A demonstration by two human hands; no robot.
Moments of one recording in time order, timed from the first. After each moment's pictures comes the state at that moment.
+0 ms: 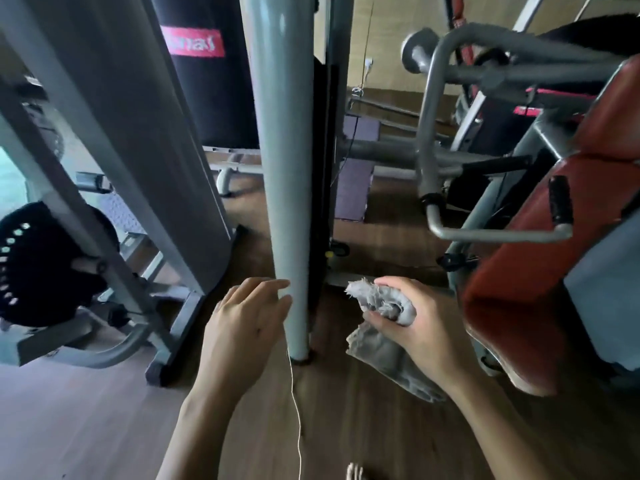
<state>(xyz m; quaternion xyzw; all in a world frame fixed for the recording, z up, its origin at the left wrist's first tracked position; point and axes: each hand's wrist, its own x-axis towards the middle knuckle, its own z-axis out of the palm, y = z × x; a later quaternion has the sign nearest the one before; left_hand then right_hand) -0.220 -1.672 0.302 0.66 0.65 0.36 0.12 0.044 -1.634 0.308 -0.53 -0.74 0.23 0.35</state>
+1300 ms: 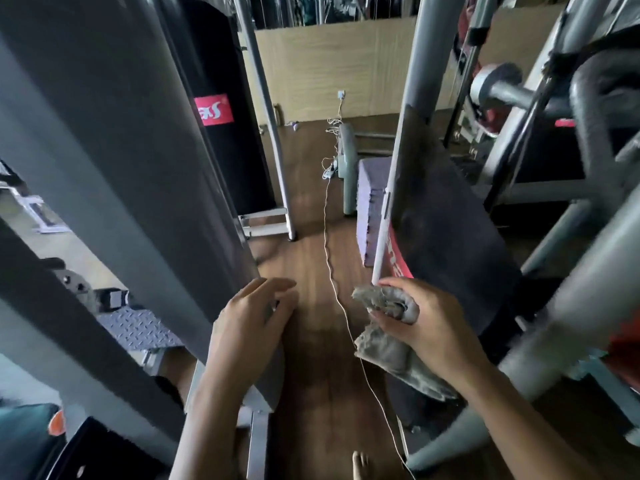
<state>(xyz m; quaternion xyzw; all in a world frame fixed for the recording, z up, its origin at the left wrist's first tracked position) -0.643 -1.291 0.331 0.71 0.59 0.34 0.19 -0.378 -1.316 0.313 -0.59 -0.68 0.20 0.39</state>
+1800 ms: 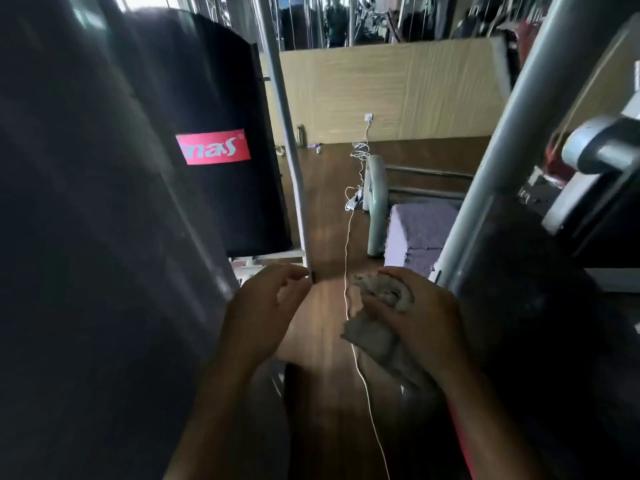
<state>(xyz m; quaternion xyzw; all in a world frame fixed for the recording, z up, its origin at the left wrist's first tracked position) -0.639 -0.953 0.355 0.69 0.58 0.37 0.23 -0.403 -0.966 0.326 -0.59 -0.63 0.22 0.45</state>
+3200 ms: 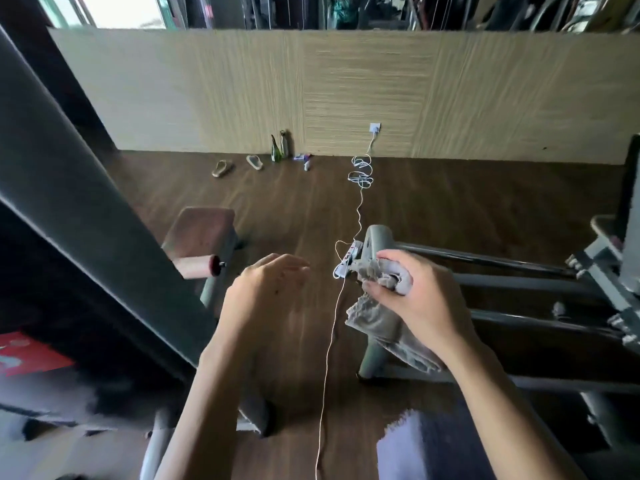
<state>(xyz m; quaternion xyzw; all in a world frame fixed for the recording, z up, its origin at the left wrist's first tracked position) -0.499 -0.017 0.338 0.69 0.62 0.33 0.20 -0.254 -0.028 0.349 -0.61 -0.69 0.17 0.35</state>
